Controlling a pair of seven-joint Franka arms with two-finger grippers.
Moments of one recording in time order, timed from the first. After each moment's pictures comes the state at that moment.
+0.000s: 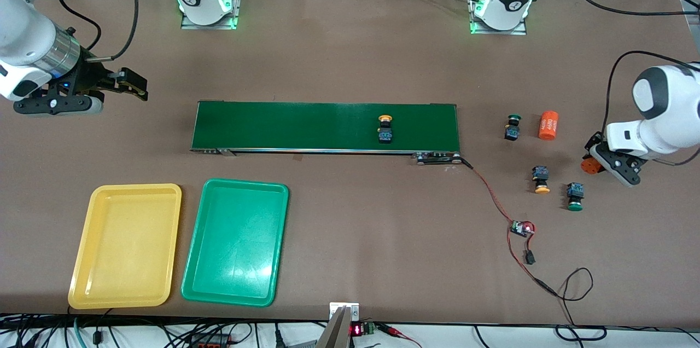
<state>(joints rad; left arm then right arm) 0.74 0.43 -0.54 -1.92 0.28 2.25 0.98 0.07 -0.01 0.03 -1.79 0.00 1.72 0.04</state>
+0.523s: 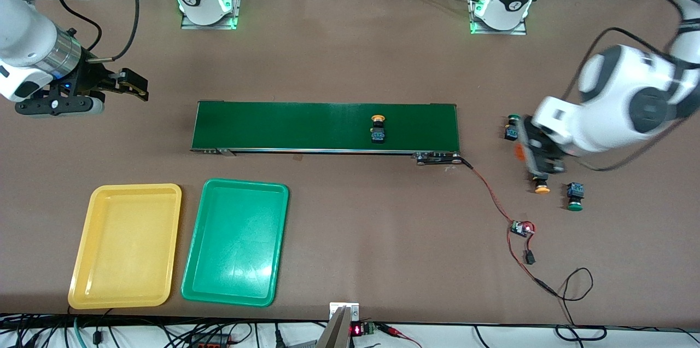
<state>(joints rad) 0.64 0.43 -0.94 -1.81 0.28 1.91 1.03 0.07 -0.01 0.03 -1.79 0.00 1.72 0.04</state>
